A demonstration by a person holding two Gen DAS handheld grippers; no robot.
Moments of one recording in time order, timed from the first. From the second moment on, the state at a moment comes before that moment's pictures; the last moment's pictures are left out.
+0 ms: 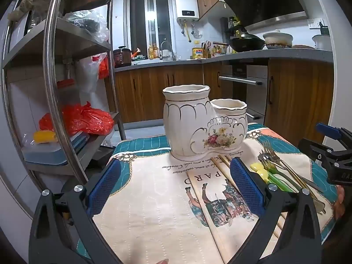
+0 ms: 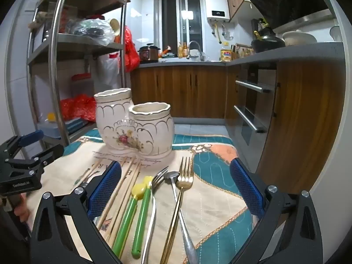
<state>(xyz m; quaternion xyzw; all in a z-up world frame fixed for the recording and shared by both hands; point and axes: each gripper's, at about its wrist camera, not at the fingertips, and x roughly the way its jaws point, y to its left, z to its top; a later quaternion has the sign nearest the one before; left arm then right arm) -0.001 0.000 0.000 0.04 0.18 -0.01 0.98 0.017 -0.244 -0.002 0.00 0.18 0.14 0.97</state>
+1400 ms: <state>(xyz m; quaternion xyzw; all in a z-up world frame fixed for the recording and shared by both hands) 0.000 0.001 0.000 0.04 0.18 -0.01 0.98 0.024 -0.248 -0.006 0.01 0.20 0.15 0.97</state>
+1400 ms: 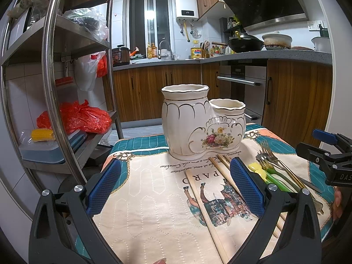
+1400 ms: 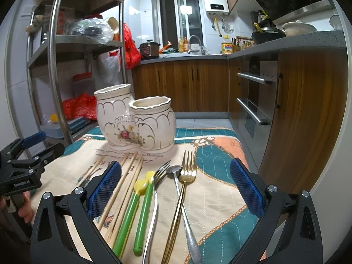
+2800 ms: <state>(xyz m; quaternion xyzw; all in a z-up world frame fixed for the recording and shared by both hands) 0.006 0.000 -0.003 0.03 0.20 -0.02 0.98 0.027 -0.245 -0.010 0.02 0.22 0.15 0.96</state>
